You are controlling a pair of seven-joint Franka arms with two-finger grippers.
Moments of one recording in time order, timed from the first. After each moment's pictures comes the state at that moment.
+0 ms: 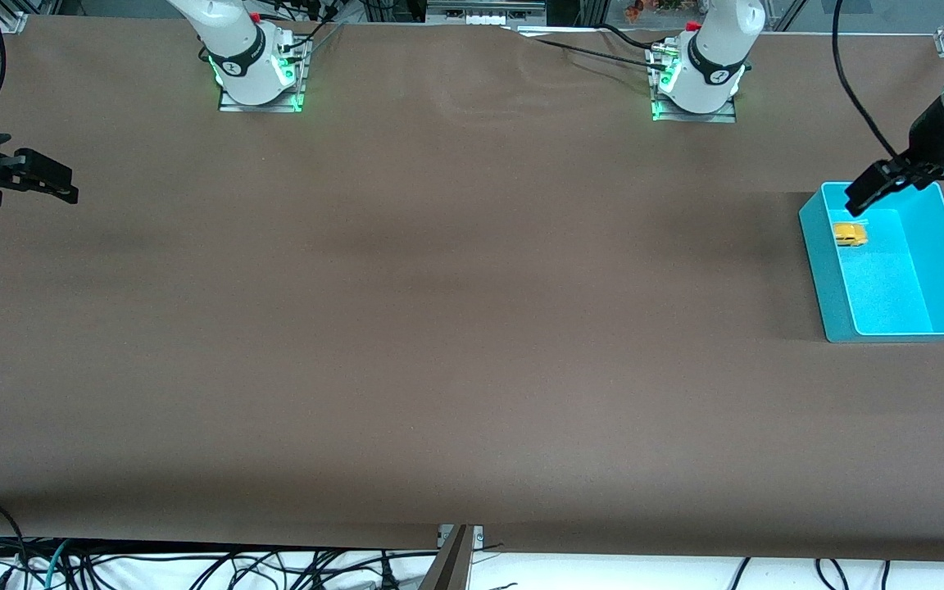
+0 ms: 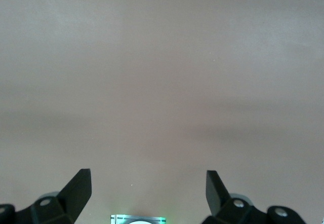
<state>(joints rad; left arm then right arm) 0.02 -0.13 -0.04 -1.78 0.11 1.66 -0.35 -0.06 0.10 0.06 -1.45 -0.05 1.45 -0.08</state>
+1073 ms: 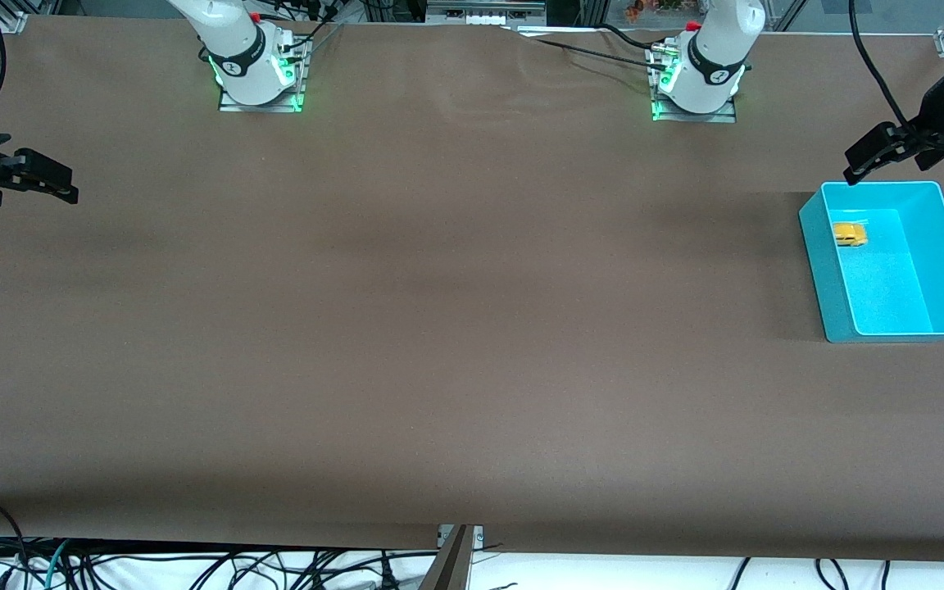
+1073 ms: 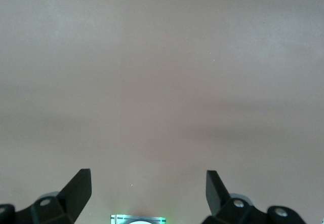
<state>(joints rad) 0.02 -0.14 -0.04 -1.72 0.05 1.57 -0.25 -0.06 0.10 0.06 -1.45 -0.05 1.45 -0.08</state>
